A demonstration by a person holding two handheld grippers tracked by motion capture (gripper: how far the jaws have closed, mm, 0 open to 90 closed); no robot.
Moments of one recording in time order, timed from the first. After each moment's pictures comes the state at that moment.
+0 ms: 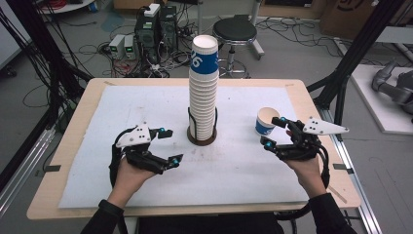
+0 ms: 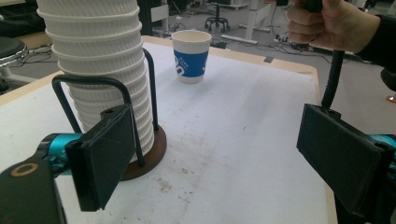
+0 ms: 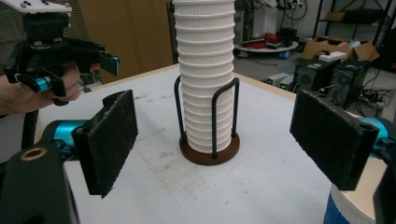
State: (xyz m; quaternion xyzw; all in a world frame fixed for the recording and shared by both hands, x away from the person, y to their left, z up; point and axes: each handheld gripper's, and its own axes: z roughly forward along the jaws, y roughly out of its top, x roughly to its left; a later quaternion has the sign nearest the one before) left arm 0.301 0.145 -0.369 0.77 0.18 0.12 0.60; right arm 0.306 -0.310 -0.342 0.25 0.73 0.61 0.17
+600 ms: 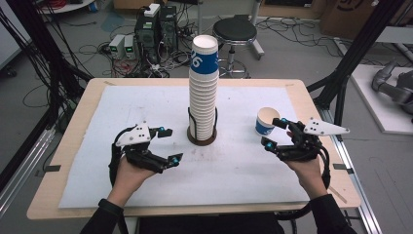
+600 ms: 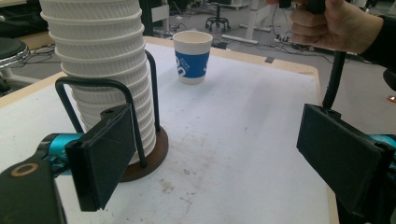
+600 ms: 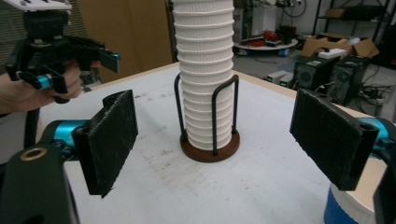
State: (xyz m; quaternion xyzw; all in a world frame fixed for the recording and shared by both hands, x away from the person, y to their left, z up) left arm 0.303 0.146 -0.368 0.77 0.18 0.12 0.60; right arm 0.305 -0.312 -0.344 0.26 0.73 0.61 0.17
